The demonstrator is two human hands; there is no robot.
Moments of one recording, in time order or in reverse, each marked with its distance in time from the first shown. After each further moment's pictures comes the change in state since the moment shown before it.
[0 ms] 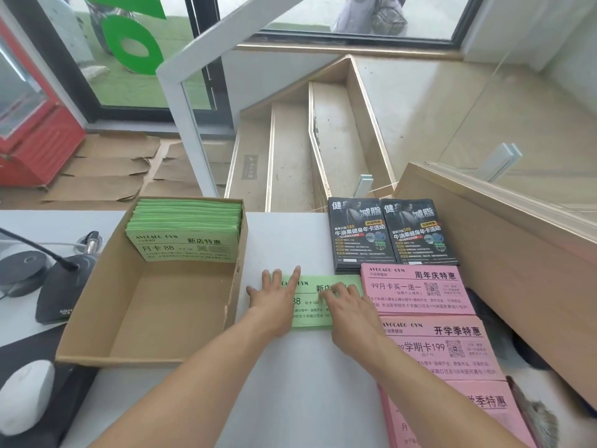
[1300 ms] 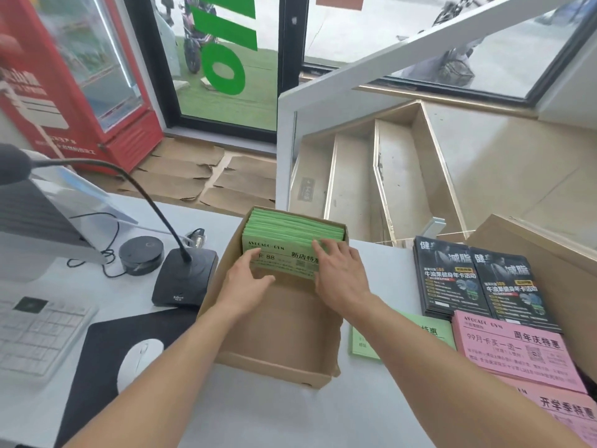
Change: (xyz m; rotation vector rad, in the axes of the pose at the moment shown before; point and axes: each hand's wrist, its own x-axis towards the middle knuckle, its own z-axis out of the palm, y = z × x) left_hand -0.055 -0.237 0.002 -1.144 0.540 -0.208; right_hand 0.108 -0.193 -0.065 -0.106 0.263 -0.200
